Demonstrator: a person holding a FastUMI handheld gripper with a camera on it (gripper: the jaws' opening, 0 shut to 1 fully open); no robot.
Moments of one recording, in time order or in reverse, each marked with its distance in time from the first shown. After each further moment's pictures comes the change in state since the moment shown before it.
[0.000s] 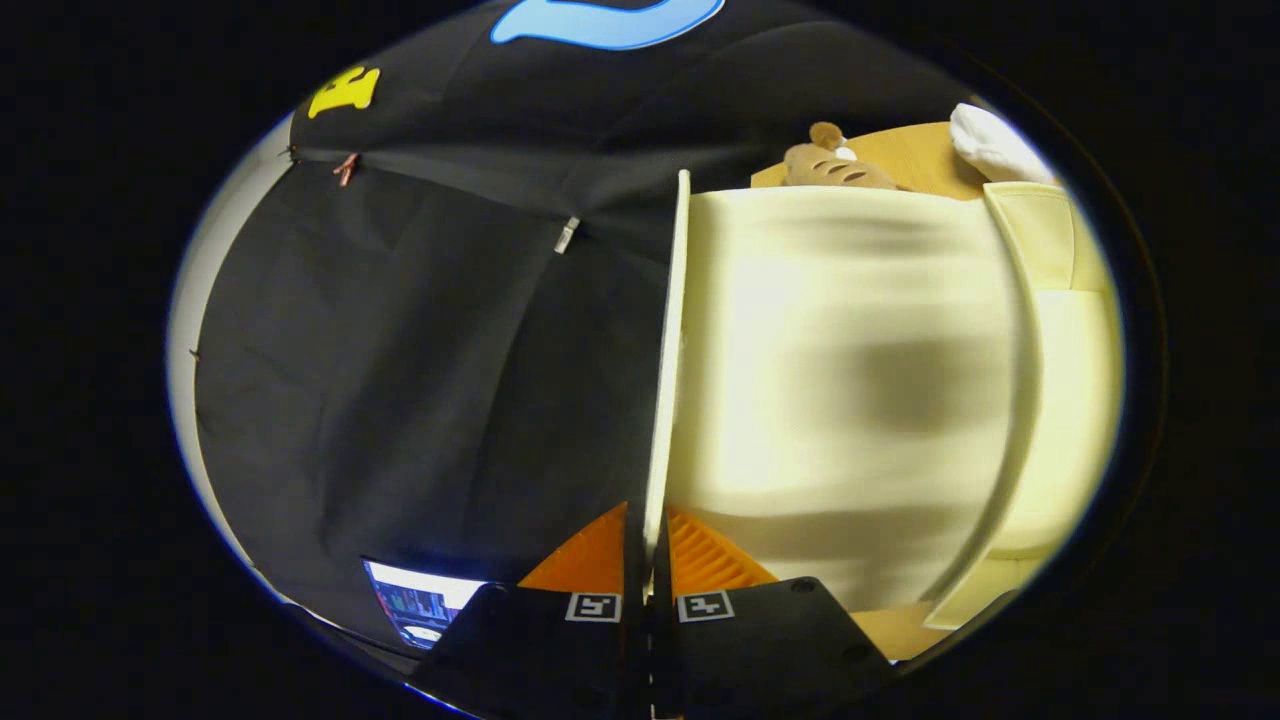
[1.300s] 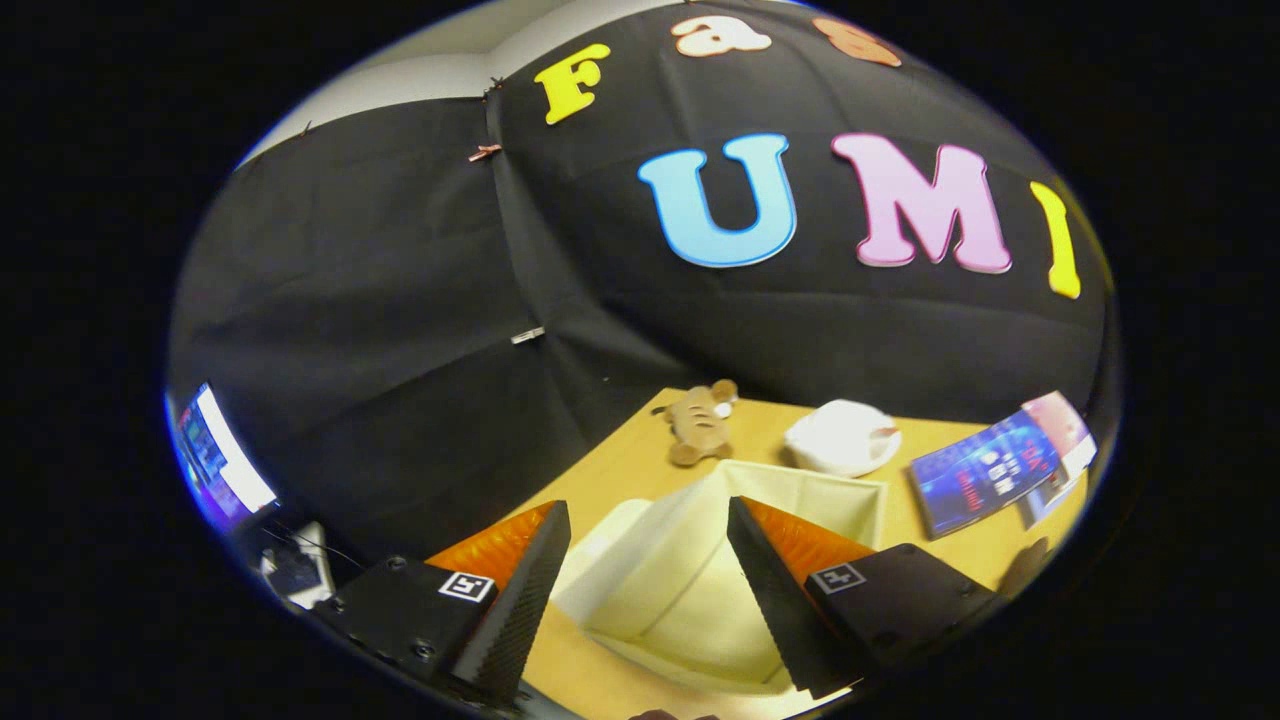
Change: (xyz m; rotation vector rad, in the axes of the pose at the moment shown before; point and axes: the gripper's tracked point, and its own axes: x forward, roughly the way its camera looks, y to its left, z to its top) arm -0.240 -0.086 0.070 -0.731 -0.563 -0.362
